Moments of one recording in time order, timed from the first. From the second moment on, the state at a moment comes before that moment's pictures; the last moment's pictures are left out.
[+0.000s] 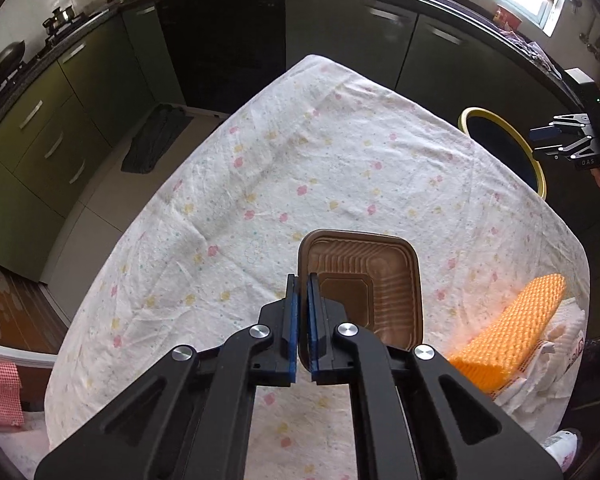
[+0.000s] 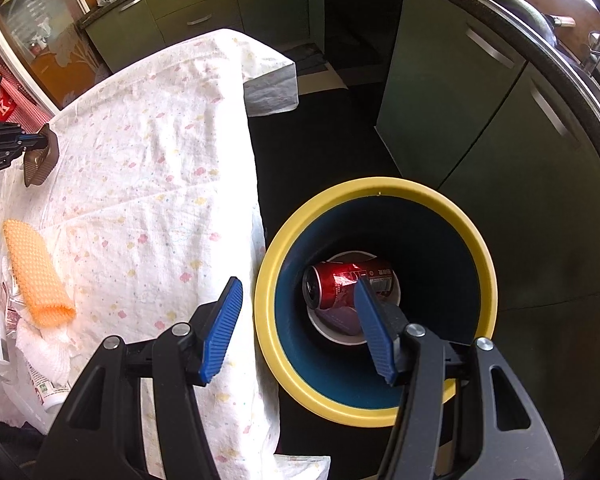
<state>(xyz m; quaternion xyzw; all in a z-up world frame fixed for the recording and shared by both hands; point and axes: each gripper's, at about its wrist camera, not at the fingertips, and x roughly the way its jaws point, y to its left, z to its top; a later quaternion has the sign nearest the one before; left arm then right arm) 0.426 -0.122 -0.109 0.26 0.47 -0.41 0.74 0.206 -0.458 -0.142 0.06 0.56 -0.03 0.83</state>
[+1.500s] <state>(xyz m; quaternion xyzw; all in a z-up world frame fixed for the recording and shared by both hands) 0.230 -0.334 0.000 0.14 0.45 -0.42 0.77 0.052 -0.550 -0.122 0.10 0.51 -0.07 0.85</state>
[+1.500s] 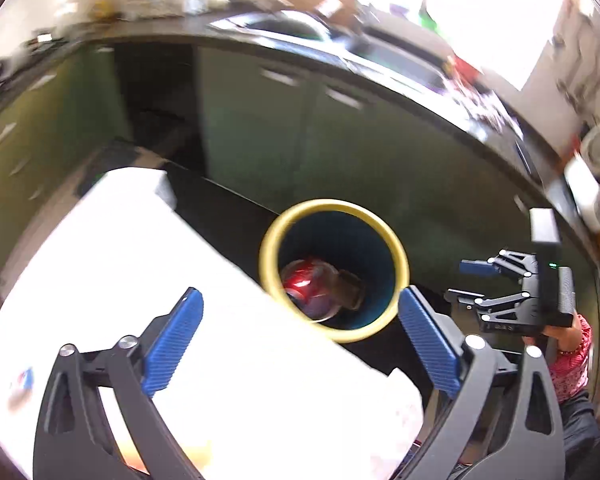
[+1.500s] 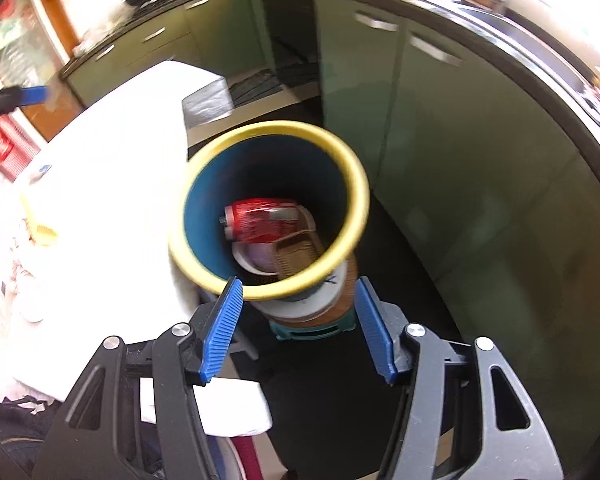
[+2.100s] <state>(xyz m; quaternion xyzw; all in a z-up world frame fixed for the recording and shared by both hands) 0.138 0.097 -0.037 -0.06 0.43 -0.12 0.89 0.144 -0.251 -0.060 -0.01 0.59 0.22 0.78</state>
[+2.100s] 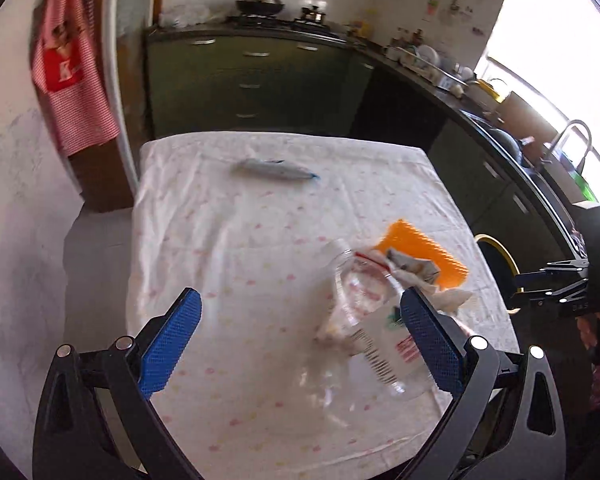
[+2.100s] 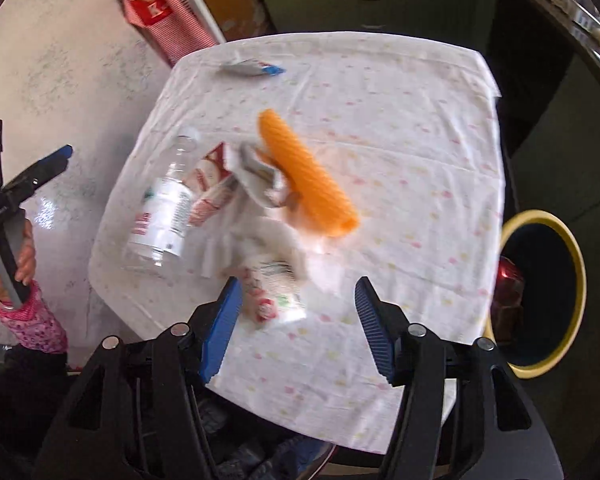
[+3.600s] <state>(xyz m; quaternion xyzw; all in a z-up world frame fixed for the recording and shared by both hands) 0.099 0.152 -0.082 -0.05 0.45 -0.06 0.89 0.219 -0.068 -0.123 -0.12 0.69 0.24 0.67</state>
